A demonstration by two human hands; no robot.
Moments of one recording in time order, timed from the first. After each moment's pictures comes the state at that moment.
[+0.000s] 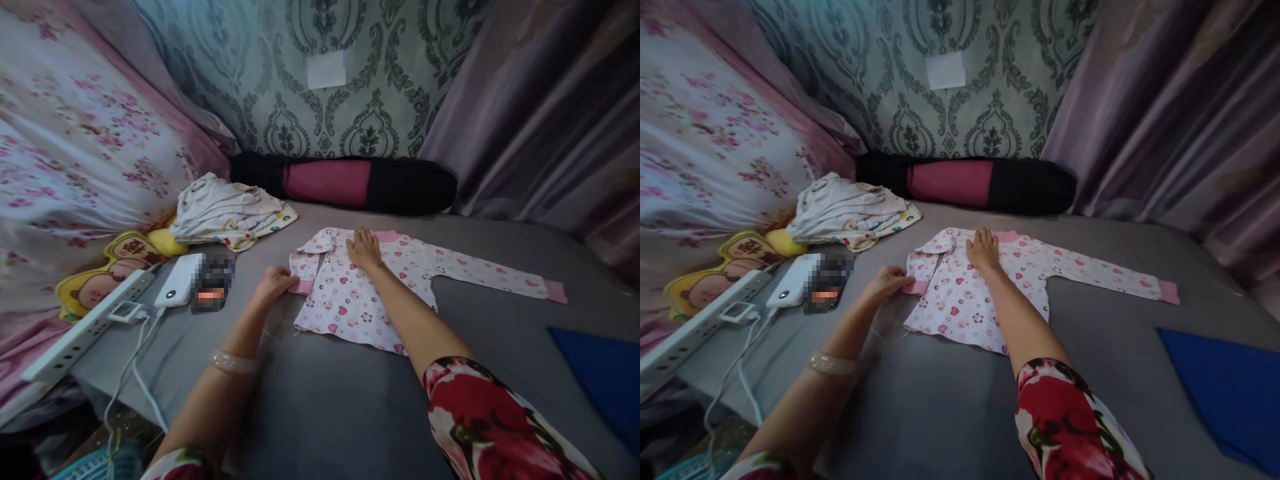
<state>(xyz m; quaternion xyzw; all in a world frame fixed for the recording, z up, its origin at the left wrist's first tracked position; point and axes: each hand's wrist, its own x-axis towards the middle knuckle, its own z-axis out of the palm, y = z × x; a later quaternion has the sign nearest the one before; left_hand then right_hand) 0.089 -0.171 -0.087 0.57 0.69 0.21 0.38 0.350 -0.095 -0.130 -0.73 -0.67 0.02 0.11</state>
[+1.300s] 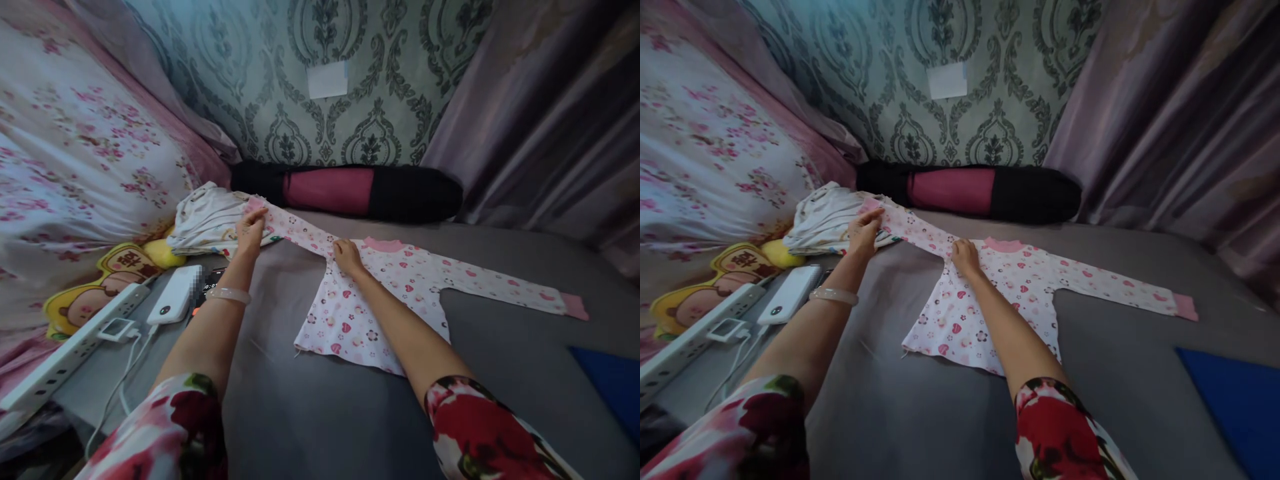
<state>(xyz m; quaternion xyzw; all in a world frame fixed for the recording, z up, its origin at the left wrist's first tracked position) 0.052 -0.021 -0.058 0.50 0.54 0.63 0.25 0.306 -0.072 -0.124 -0.66 -0.71 0.09 0.23</state>
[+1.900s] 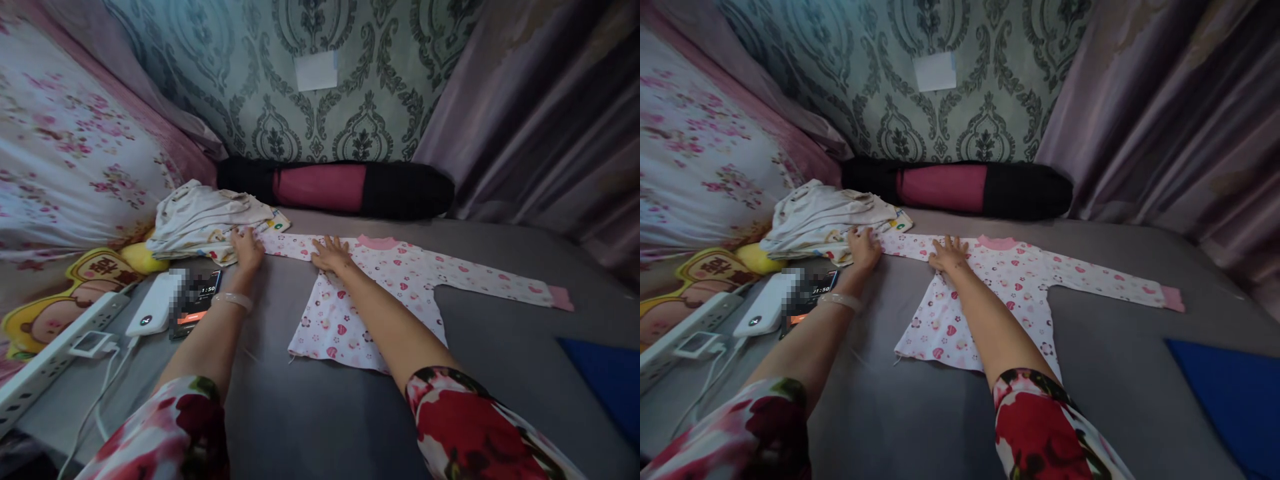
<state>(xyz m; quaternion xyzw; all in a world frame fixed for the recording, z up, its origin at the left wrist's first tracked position) 0.048 -0.030 -0.108 0.60 0.70 0.40 0.03 0.279 -0.071 -0.100 -0.68 -0.72 0.16 0.02</state>
